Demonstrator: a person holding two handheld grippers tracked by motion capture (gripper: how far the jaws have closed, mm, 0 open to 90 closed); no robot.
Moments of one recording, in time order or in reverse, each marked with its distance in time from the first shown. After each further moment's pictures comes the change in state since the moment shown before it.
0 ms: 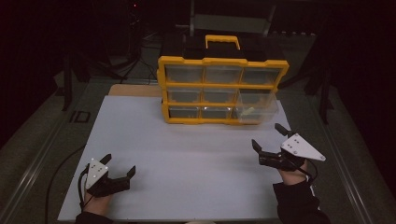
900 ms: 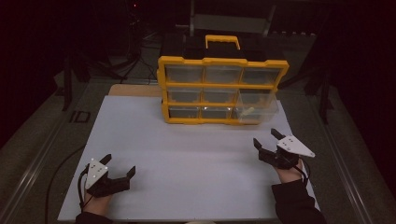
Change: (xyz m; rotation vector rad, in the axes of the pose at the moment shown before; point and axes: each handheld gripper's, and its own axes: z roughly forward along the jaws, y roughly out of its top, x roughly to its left) left arm 0.001 -0.001 0.000 0.001 -0.003 0.003; right arm -0.011 -0.044 0.024 0.097 -0.079 0.072
